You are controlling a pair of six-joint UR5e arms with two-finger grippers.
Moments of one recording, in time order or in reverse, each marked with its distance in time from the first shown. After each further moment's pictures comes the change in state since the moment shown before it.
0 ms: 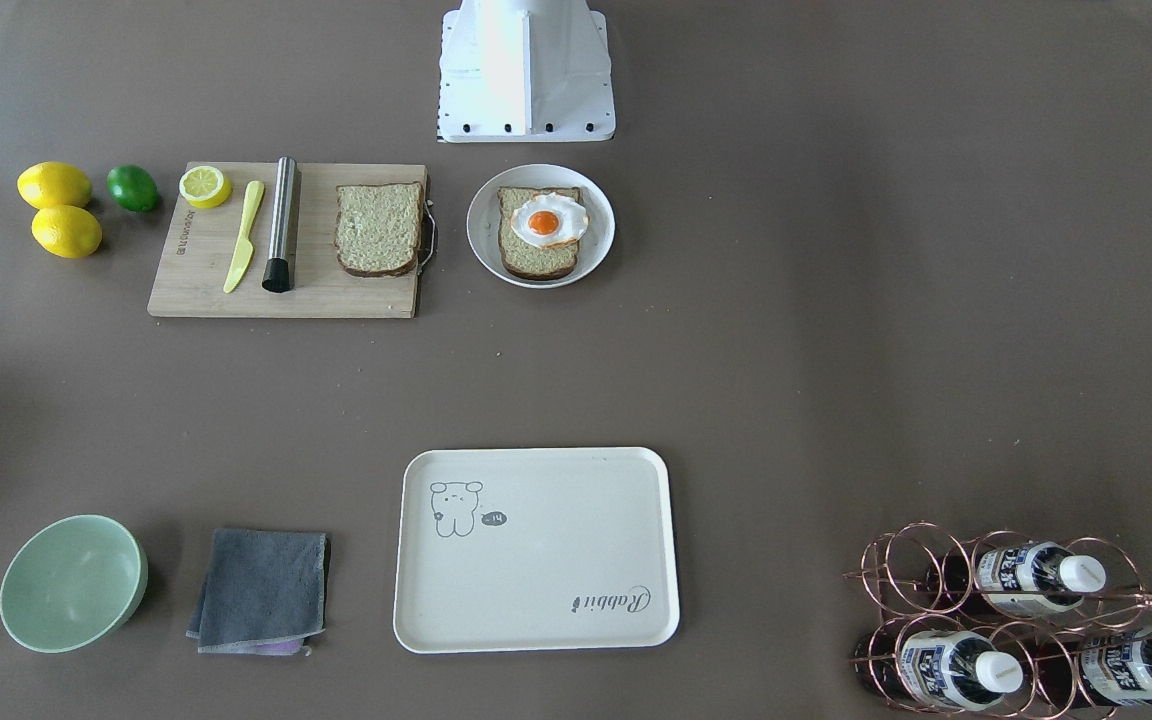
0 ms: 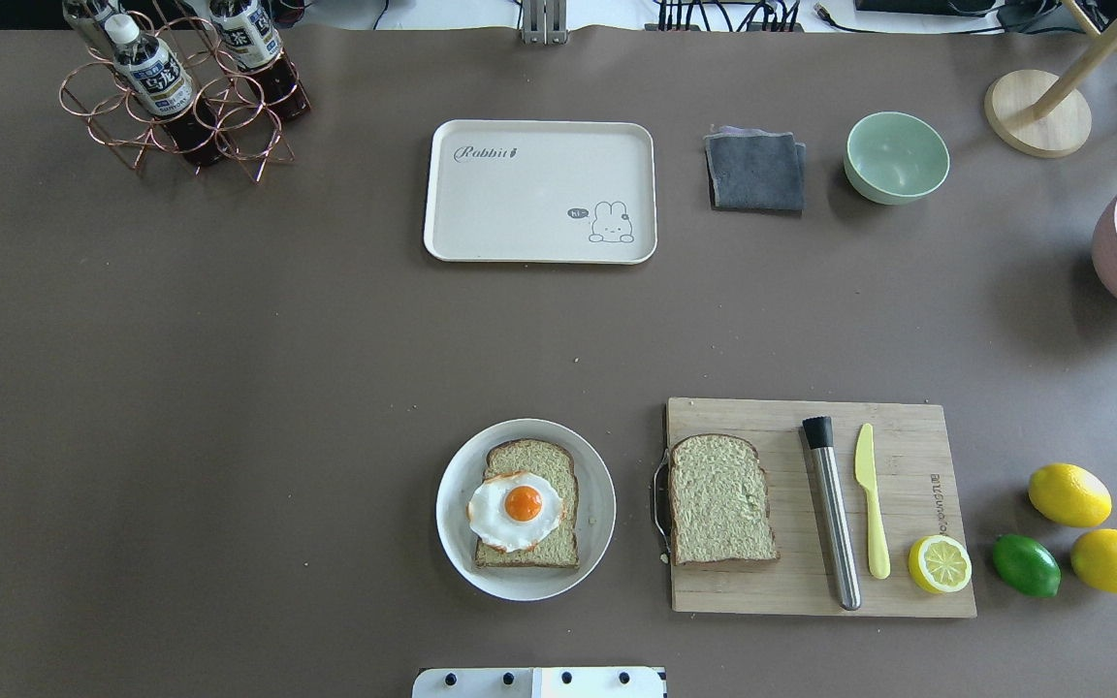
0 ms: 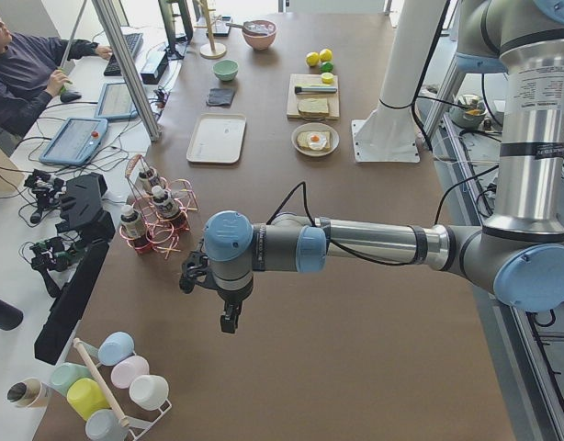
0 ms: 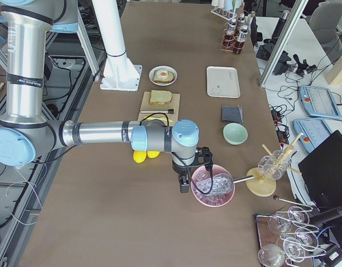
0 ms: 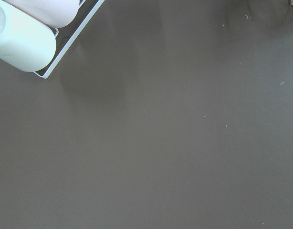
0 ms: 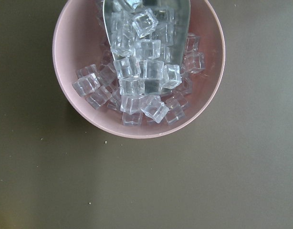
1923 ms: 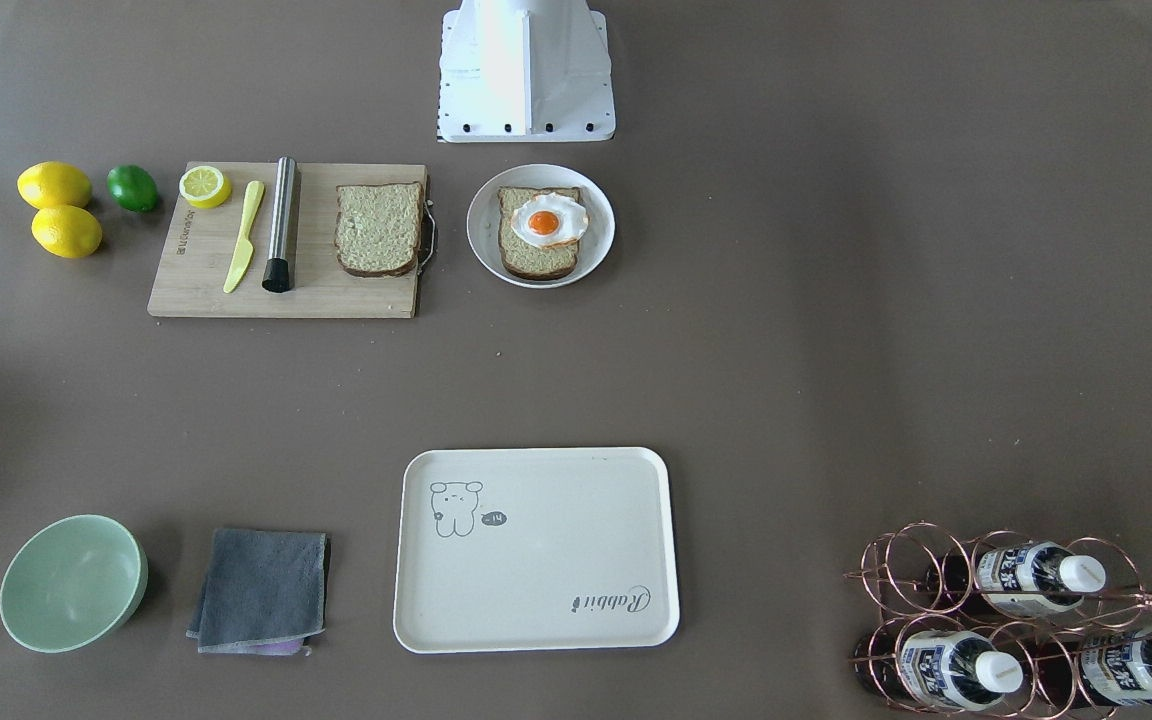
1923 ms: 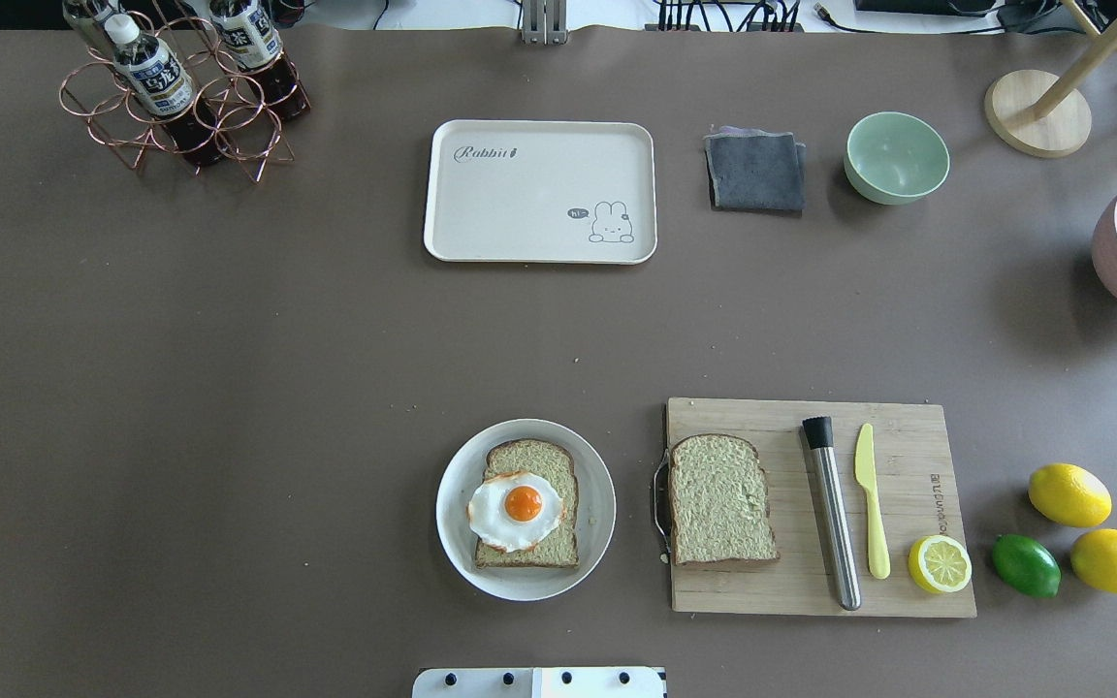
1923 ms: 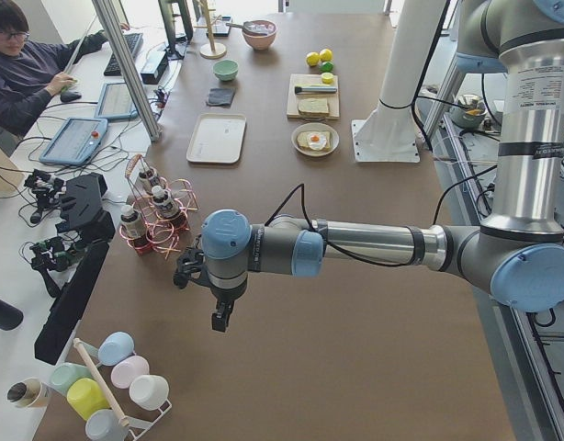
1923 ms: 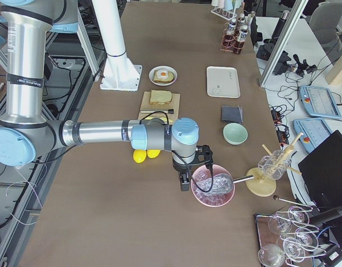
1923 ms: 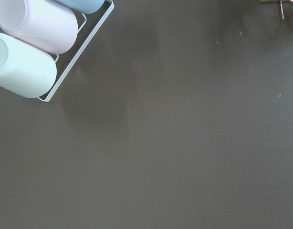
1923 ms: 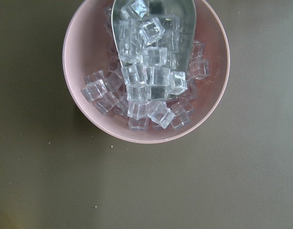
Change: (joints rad) left arm 0.002 -0.018 0.022 -0.094 -0.002 -0.021; right arm 0.000 0.009 0.018 0.001 0.011 0.005
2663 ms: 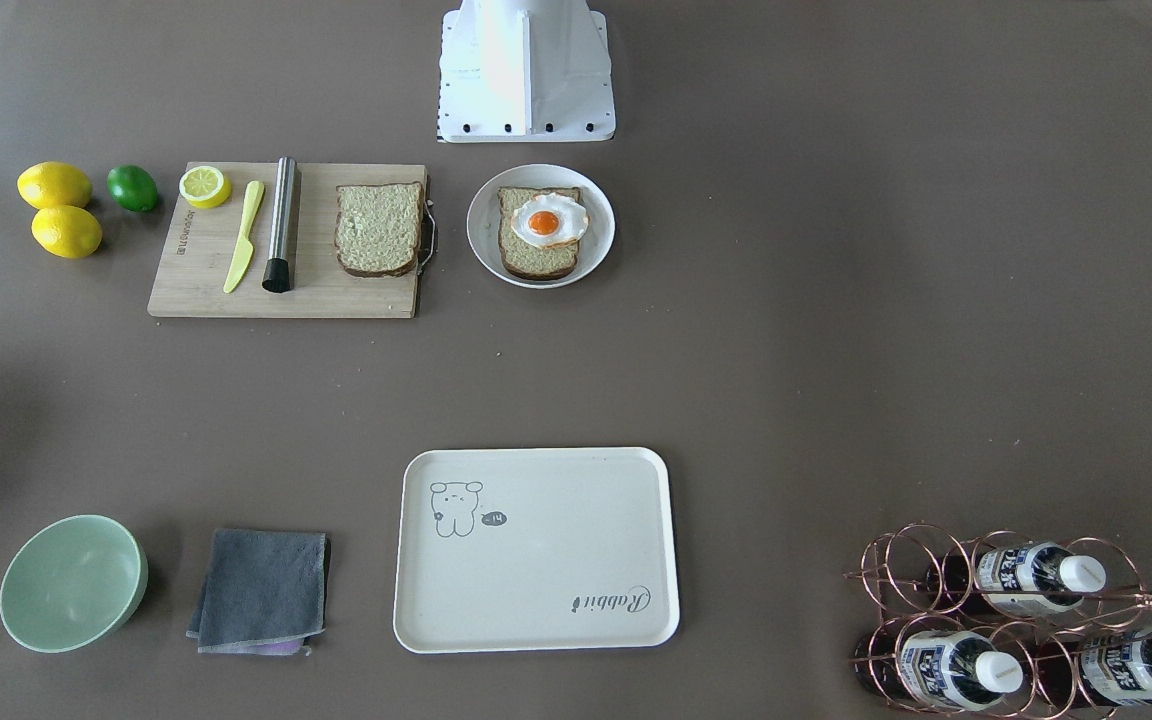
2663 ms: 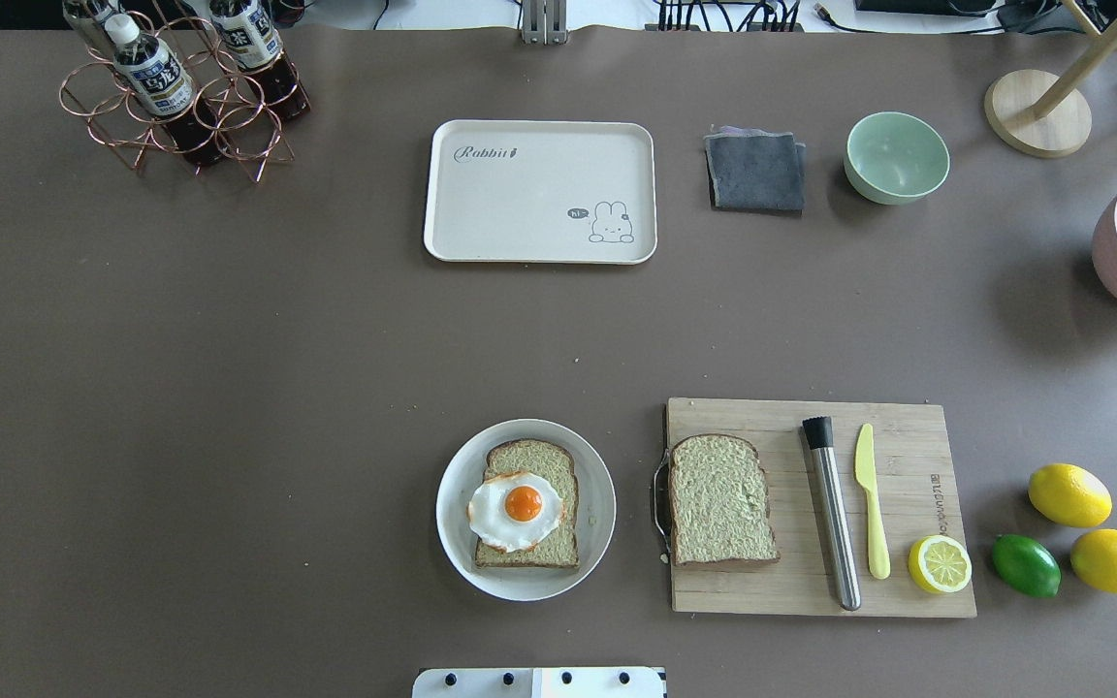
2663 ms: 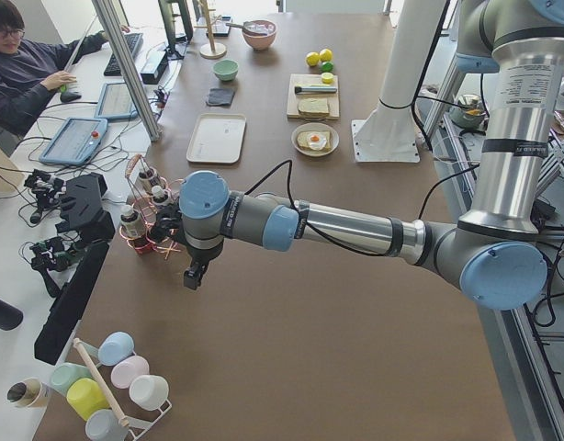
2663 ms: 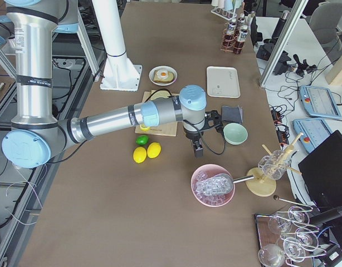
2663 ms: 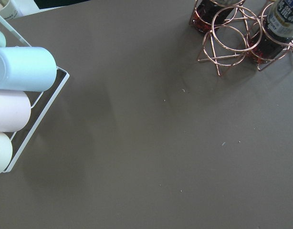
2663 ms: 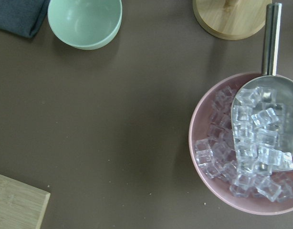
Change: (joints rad) left arm 0.046 -0.095 -0.004 -0.078 -0.074 -0.032; right arm -0.110 0.073 0.138 0.060 0.139 0.211
